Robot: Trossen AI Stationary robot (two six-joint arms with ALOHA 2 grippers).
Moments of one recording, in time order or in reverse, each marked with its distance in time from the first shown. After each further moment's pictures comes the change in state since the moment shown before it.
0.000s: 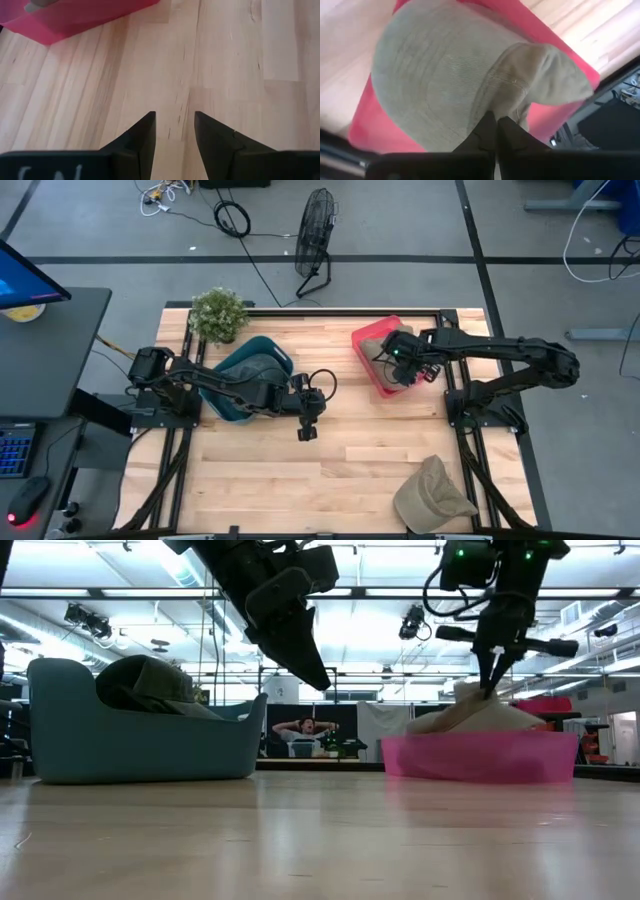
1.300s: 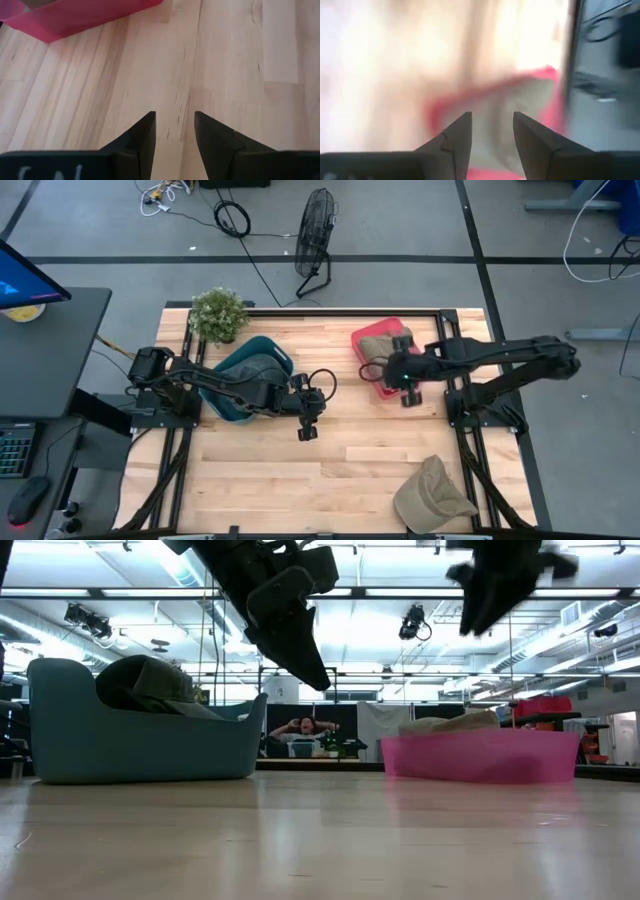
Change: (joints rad) left arm 0.000 0.000 -0.001 0.000 0.000 -0.021; right arm 0.335 0.000 0.245 -0.129 0.045 1.066
